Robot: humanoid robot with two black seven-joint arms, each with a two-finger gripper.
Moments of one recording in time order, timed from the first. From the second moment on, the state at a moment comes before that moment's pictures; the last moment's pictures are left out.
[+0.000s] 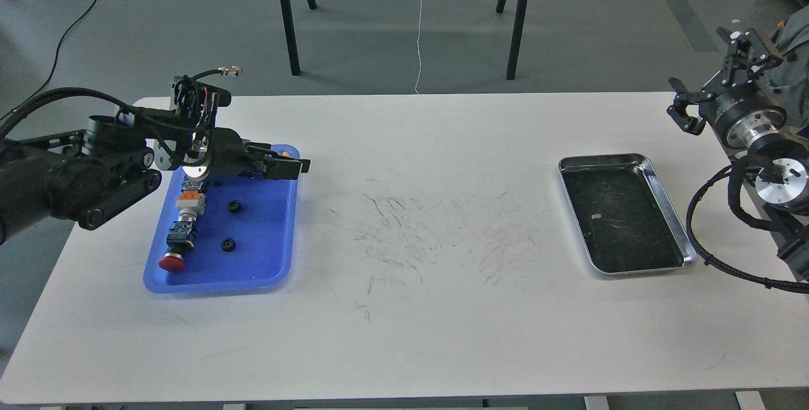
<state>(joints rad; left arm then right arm) -1.09 0.49 0.01 -0.74 1.62 -0.30 -0.49 0.83 -0.50 0.58 0.48 0.10 0.32 0.25</state>
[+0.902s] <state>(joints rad) -1.06 0.54 0.19 -0.72 1.74 -0.15 -0.49 0.82 -0.50 0.58 0.48 0.10 0.31 0.25</state>
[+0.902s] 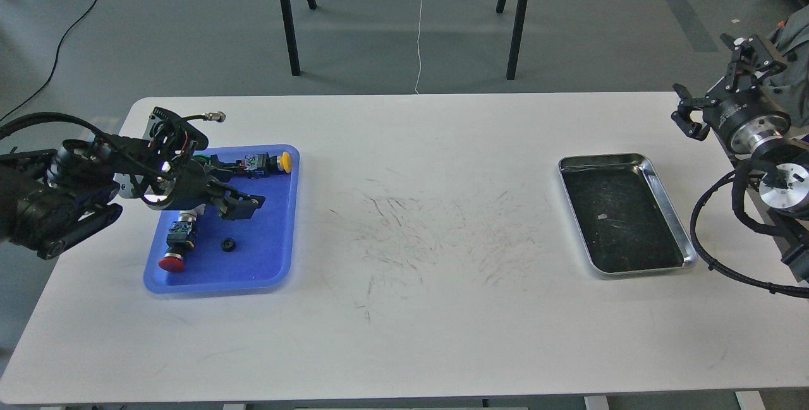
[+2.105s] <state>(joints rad) -1.01 0.53 0.19 -0.66 1.72 -0.11 -0.49 0.80 -0.50 0.57 0.47 0.10 0.31 0.25</state>
